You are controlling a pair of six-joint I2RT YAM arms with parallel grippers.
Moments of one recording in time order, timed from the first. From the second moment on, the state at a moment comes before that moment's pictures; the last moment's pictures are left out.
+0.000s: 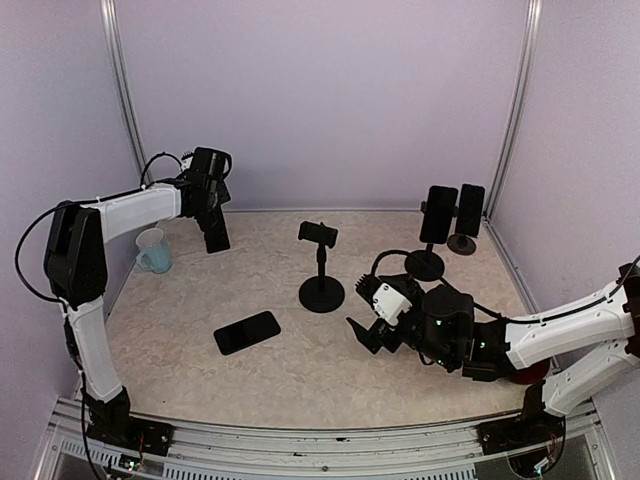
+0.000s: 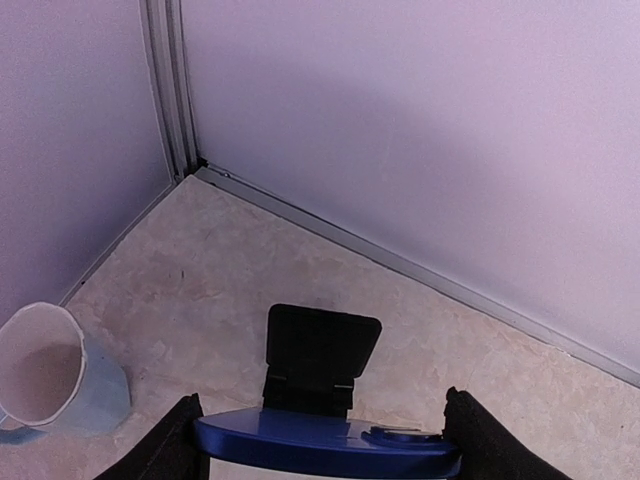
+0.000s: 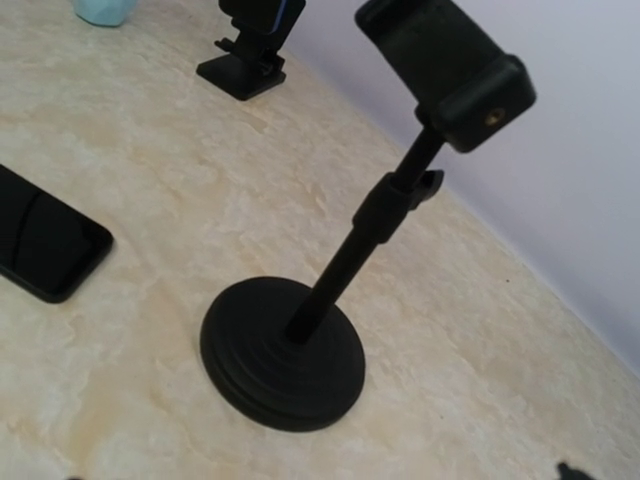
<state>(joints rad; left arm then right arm) -0.37 1.93 1.60 -0.26 -0.67 -0.57 1.15 1.32 0.54 0.55 0.48 -0.33</state>
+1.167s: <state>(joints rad) -0.33 2.09 1.68 -0.17 -0.66 -0.54 1.15 1.38 0.54 0.55 0.46 -0.33</state>
